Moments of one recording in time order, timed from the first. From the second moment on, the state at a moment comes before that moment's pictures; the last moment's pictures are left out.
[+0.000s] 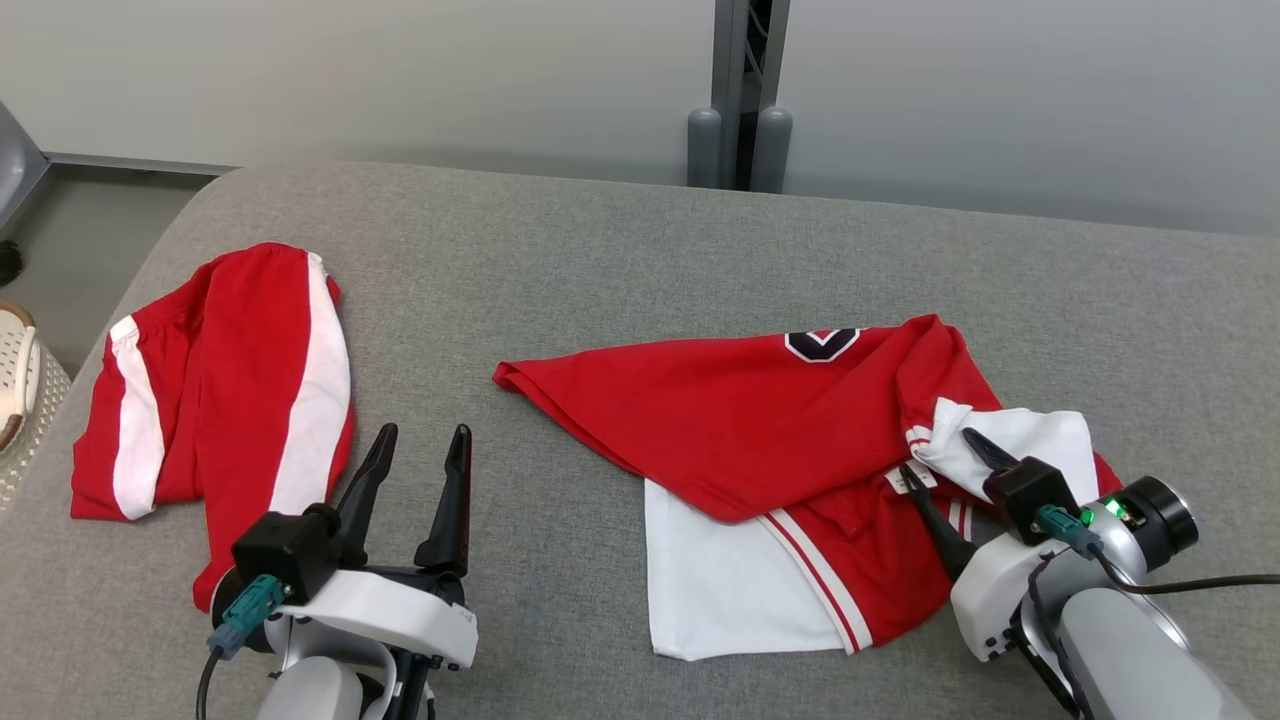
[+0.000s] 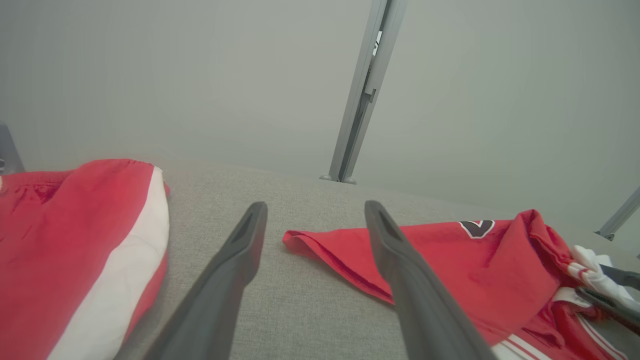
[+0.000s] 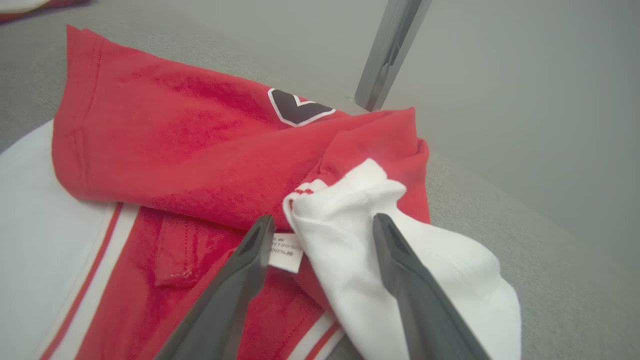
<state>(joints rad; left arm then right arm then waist) -0.18 0.05 -0.16 0.35 -0.36 -0.08 -0.26 -0.45 -0.18 0.37 0.80 0.00 0.13 -0.26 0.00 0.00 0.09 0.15</state>
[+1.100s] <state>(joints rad) -0.15 0.05 -0.17 0.35 -0.37 -0.06 -0.26 -0.41 -0.23 0.12 0.64 0.06 0.13 -0.26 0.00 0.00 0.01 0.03</state>
